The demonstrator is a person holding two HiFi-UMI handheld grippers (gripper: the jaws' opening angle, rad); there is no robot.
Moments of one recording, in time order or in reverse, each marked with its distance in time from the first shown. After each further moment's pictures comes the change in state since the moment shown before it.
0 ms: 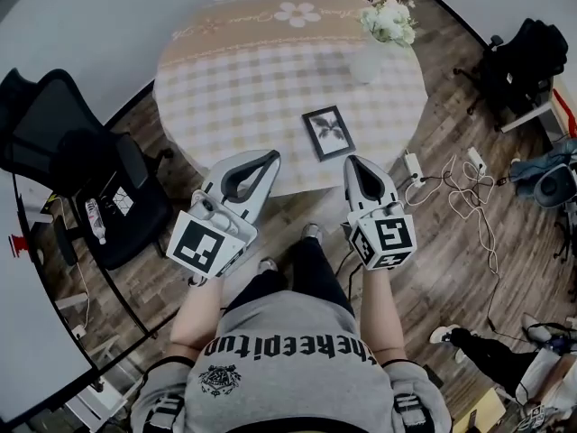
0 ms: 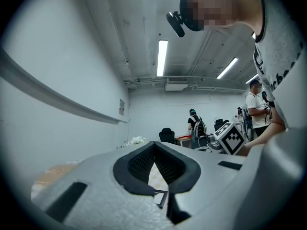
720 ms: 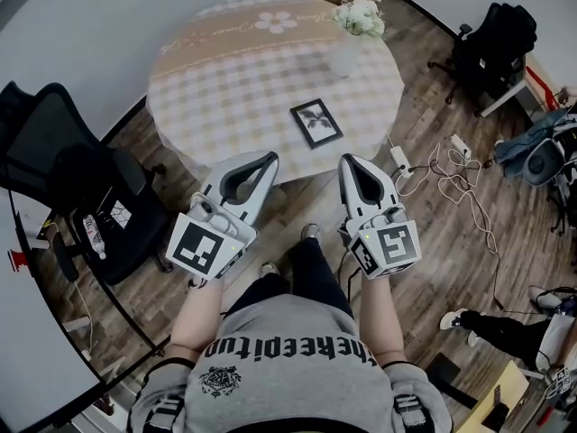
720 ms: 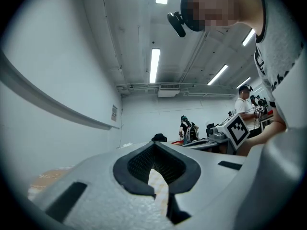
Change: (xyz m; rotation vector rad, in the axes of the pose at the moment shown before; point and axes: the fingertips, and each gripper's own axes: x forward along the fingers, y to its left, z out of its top) left arm -0.048 -0.043 0.029 0.007 -0.069 -0.094; right arm -0.078 0.062 0.053 -0.055 -0.174 -0.031
